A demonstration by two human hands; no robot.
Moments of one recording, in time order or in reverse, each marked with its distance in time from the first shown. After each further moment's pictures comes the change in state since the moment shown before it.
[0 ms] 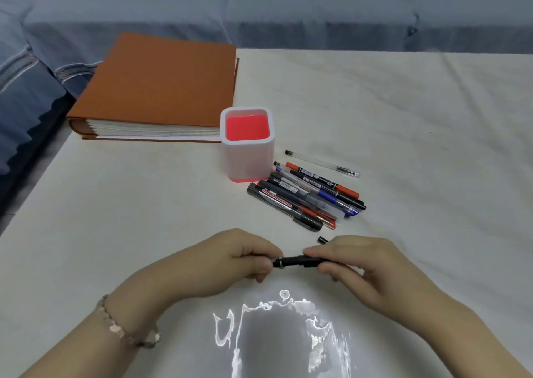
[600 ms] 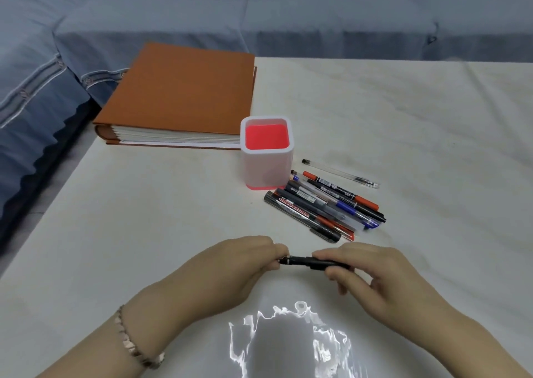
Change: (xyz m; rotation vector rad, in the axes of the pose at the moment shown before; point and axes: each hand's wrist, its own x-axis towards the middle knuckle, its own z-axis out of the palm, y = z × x) left_hand -0.011 -0.017 0.001 0.558 0.264 0.218; right_hand 0.013 -0.007 0.008 -0.004 0.003 0.113
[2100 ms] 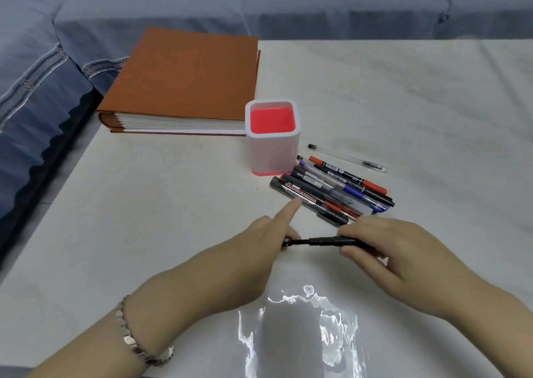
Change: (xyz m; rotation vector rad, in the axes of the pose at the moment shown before) left_hand 0.002 0.023 -0.003 -0.161 -0.190 -0.289; right_hand 0.001 0.007 -0.011 -0.332 -0.031 -0.125
